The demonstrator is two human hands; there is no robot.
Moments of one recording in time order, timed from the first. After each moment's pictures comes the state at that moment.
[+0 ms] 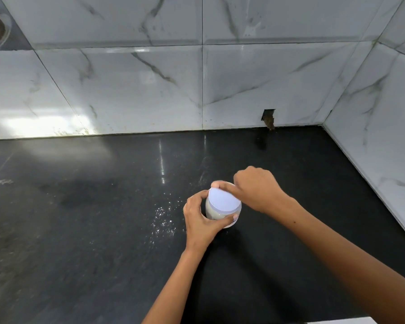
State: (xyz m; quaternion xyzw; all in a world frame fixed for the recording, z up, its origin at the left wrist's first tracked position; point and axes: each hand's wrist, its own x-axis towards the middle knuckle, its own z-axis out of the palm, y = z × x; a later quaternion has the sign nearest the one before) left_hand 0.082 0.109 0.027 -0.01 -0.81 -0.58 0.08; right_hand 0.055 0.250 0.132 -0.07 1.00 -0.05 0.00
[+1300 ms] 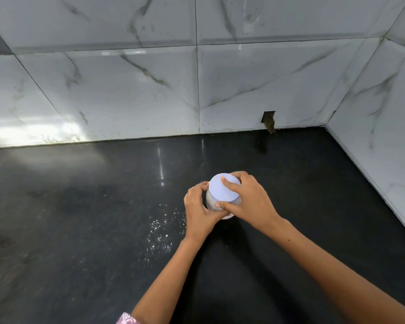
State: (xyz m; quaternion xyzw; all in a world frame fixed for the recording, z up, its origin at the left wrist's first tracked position) left_hand 0.028 0.123 0.033 -0.04 -0.81 -0.57 0.07; right_hand 0.039 0.263 0.081 -0.07 0.97 -0.23 -0.06
